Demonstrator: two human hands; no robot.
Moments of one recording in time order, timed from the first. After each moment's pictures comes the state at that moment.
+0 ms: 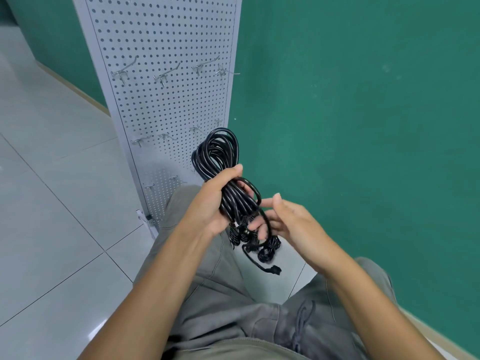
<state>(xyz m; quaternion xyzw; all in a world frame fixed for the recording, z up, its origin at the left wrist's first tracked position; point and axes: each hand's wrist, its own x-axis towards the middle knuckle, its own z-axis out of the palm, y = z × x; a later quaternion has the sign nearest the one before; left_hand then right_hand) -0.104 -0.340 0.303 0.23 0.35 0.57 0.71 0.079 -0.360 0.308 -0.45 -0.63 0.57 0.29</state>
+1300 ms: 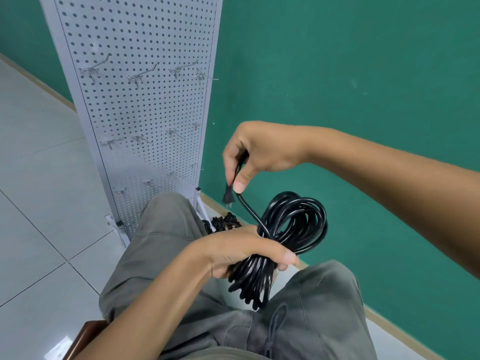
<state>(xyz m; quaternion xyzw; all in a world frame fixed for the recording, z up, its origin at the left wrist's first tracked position) -0.050 -0.379 0.315 0.53 0.28 0.19 0.78 0.036 -0.273 0.455 -0.31 -0.92 0.24 -0.09</state>
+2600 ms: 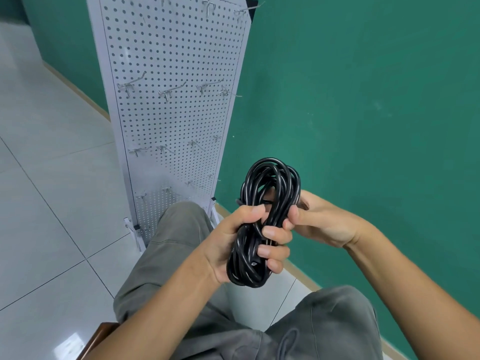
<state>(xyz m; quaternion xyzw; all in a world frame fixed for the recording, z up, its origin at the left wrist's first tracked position) -0.066 -0.370 0.315 0.30 -0.04 0.33 0.90 0.099 -0.316 0.389 -0.26 -0.69 0.66 0.16</state>
